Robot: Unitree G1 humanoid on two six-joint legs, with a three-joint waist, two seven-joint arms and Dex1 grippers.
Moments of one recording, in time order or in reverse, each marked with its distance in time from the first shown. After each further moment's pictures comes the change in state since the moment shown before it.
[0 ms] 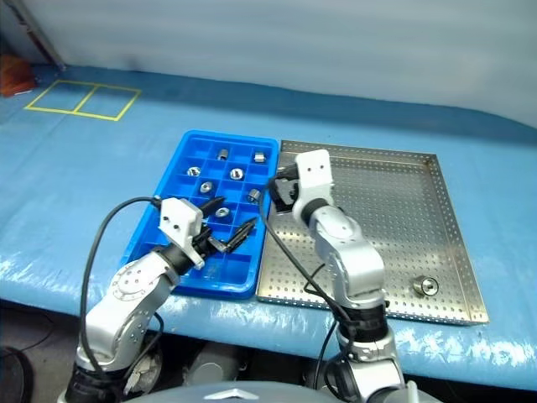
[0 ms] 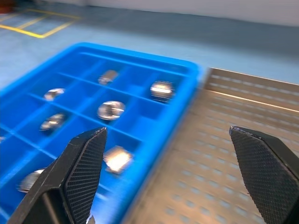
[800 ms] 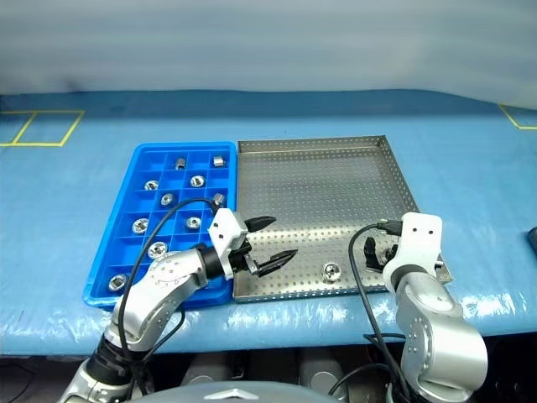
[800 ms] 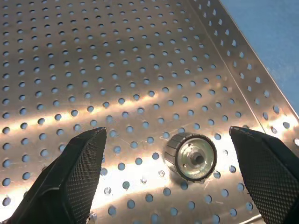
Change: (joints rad) left arm -0.116 0.010 -0.191 0.125 -0.009 -0.009 -0.203; right arm 0.344 -0.052 -0.377 -0.478 -0.047 0.520 -0.047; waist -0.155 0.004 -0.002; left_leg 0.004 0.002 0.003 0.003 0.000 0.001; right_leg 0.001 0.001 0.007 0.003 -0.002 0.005
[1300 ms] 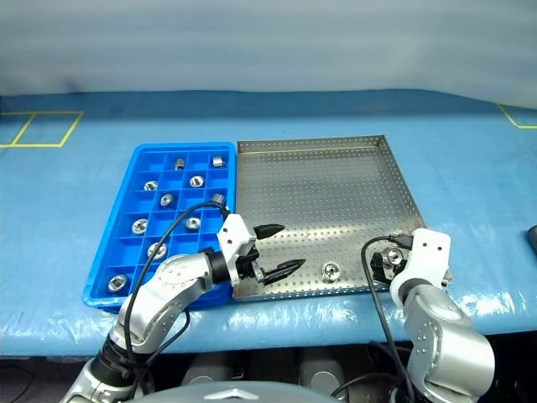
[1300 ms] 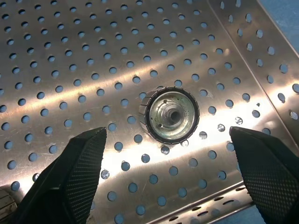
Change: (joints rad) left arm -0.003 -0.001 -0.034 -0.004 -0.006 0.039 -0.008; right arm 0.020 -0.006 -0.090 0.077 0.017 0.024 0.073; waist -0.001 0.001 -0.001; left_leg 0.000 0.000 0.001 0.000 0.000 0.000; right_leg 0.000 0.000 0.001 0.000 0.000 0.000
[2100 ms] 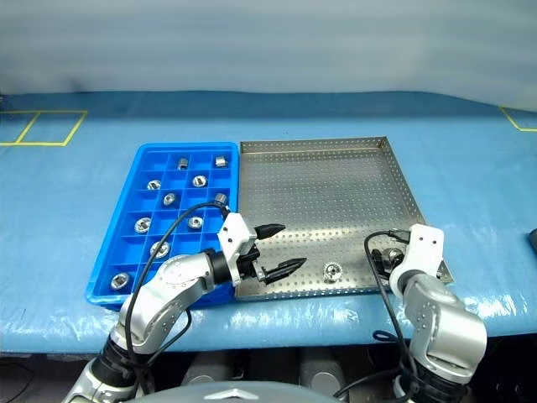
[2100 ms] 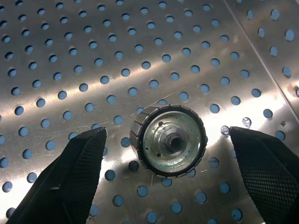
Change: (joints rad) left arm 0.002 -0.008 0.002 -0.002 -0.021 0.005 0.026; right arm -0.060 -0.033 -0.029 0.230 0.016 -0.131 -0.007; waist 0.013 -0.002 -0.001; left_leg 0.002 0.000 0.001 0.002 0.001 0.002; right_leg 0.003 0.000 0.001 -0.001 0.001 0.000
